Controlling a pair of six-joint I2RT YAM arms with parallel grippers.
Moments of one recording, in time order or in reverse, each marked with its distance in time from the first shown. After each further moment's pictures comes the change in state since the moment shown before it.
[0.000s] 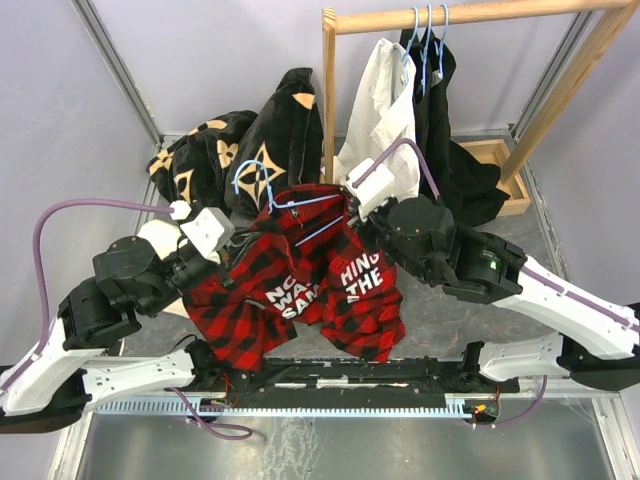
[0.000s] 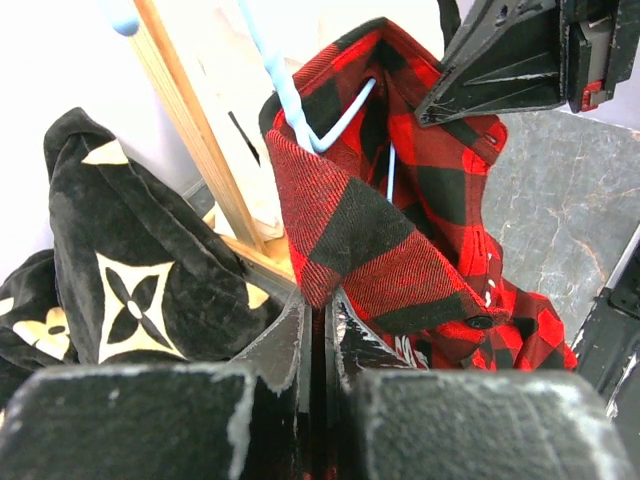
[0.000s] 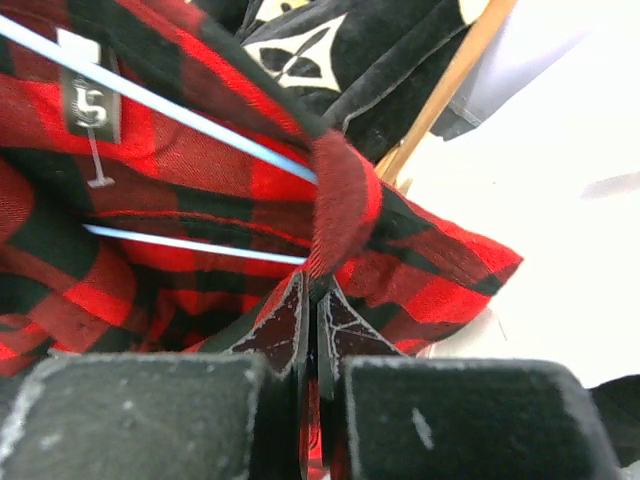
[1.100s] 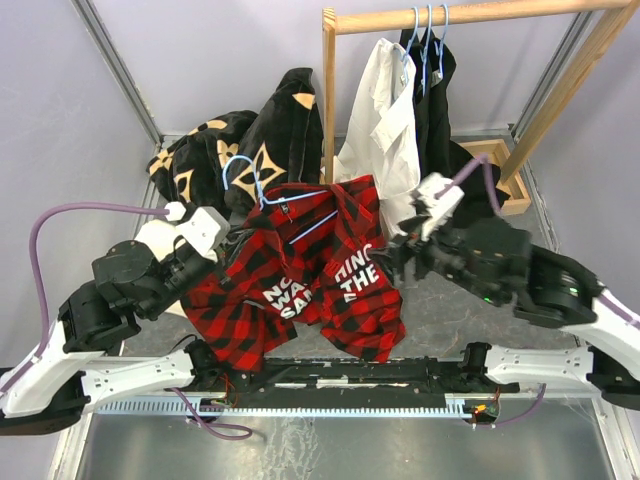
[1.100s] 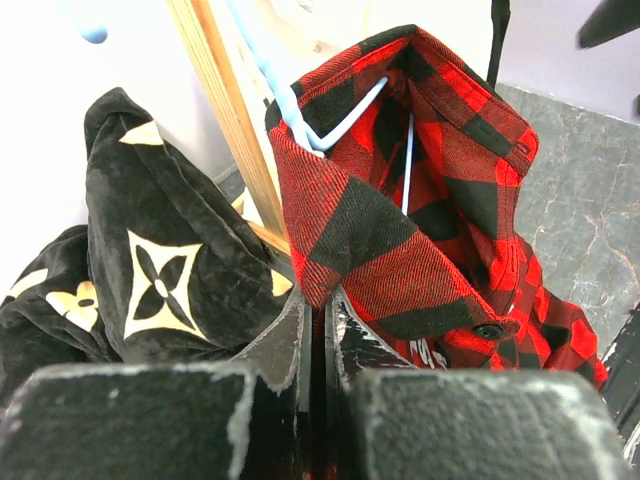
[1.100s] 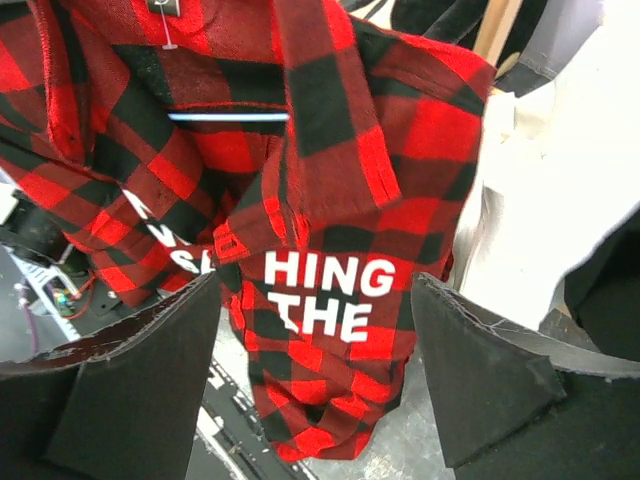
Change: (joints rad) left arm 0.000 -0.030 -0.027 0.014 -0.092 0.001; right arm 0.000 -0.281 -0.058 -0.171 -0.156 0.196
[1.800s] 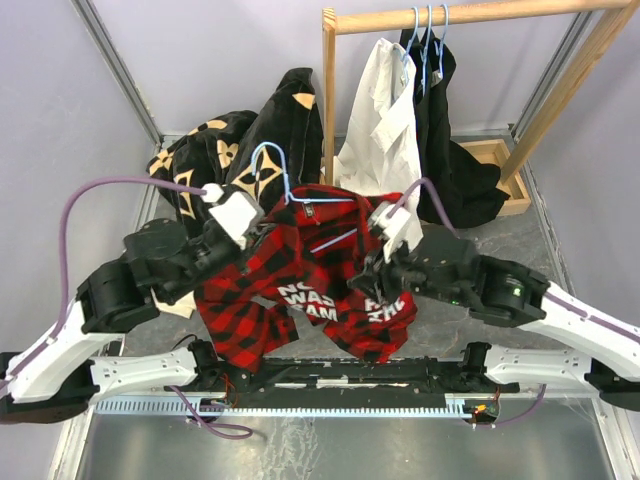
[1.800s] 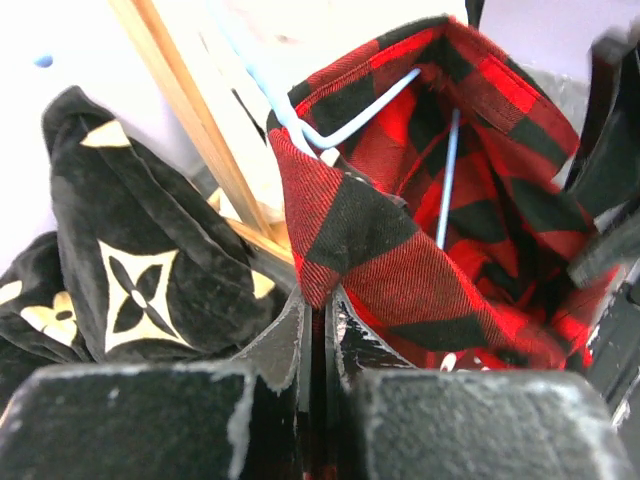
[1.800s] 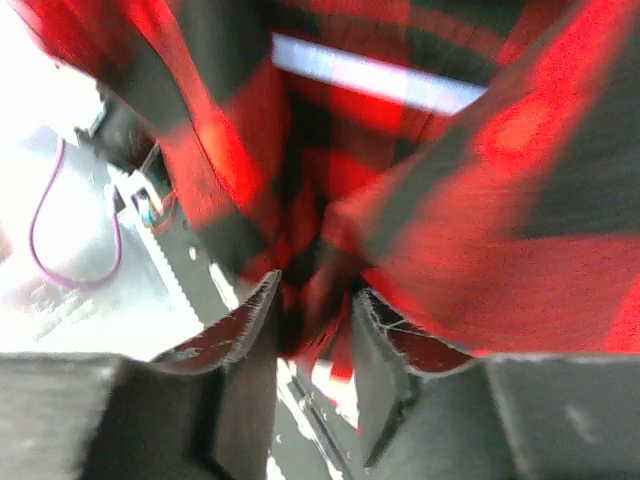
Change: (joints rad) left arm 0.000 0.180 0.130 -0.074 0.052 -0.018; right arm -0.048 0.037 -0.211 0.158 -0.294 0.116
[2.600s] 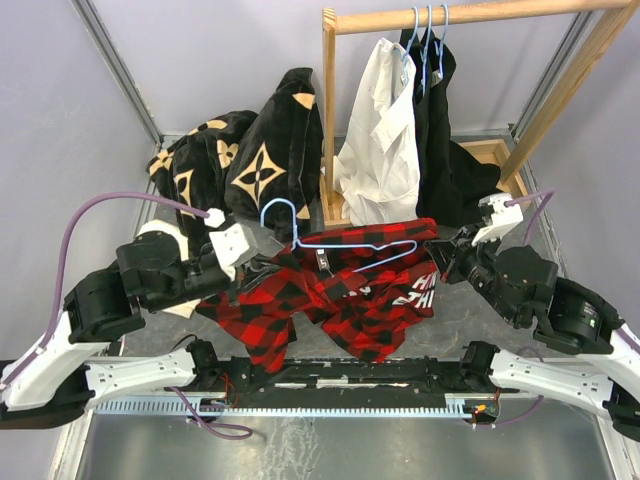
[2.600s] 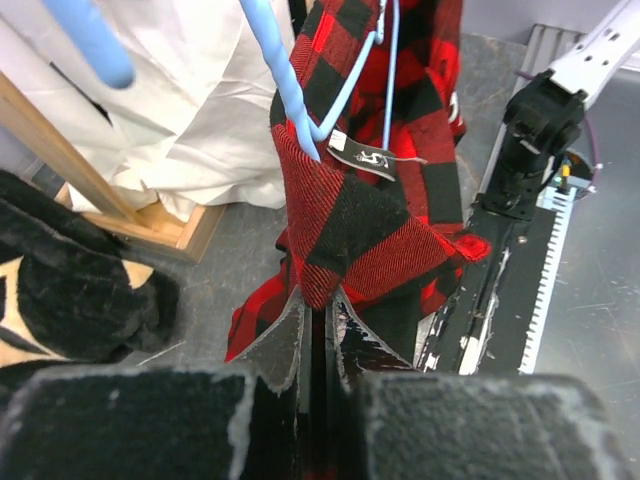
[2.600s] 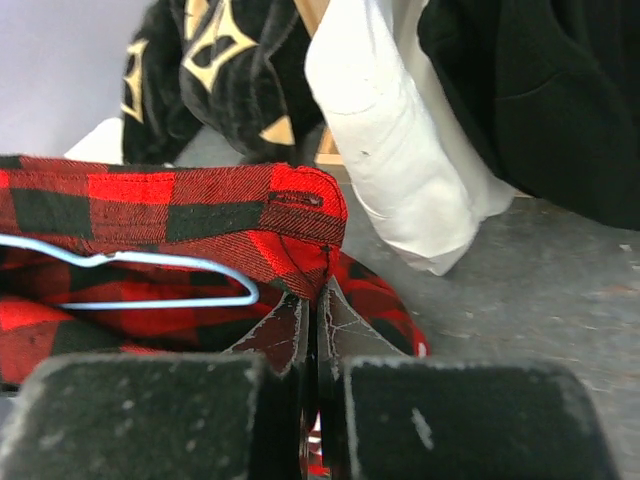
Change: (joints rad) left arm 0.001 -0.101 -0.056 -0.106 0.331 -0.045; right arm -0.092 -0.285 -0.103 -0.107 0.487 0.203
